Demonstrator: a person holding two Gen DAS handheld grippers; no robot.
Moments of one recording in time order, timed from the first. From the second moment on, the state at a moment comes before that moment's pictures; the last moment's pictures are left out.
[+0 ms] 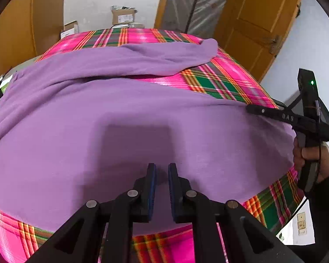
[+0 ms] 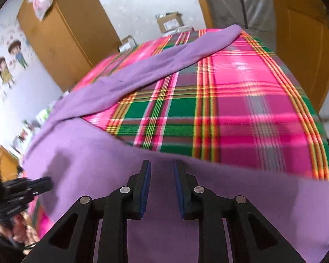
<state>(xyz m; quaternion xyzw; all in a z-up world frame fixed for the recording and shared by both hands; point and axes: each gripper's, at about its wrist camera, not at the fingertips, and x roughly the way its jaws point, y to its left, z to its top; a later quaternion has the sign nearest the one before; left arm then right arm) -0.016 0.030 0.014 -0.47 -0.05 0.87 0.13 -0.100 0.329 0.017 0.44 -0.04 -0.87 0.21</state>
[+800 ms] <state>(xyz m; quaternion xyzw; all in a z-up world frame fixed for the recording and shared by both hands) -0.001 0.037 0.026 -0.46 -0.04 0.88 0.13 -0.030 0.280 0.079 0.37 0.09 -0.92 0.10</state>
